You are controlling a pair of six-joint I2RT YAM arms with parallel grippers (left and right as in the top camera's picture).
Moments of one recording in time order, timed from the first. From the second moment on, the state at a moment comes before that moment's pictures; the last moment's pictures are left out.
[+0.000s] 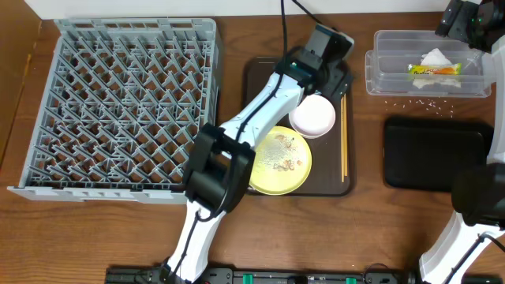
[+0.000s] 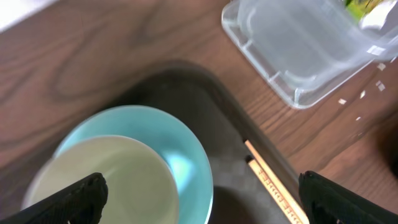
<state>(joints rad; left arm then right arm) -0.58 2.28 1.92 -0.50 0.07 0.05 -0.11 2.04 2.23 -1.16 0.20 0.31</state>
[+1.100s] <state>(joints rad) -0.58 2.33 1.92 -0.51 0.02 0.04 -0.11 2.04 2.23 -1.16 0.20 0.31</state>
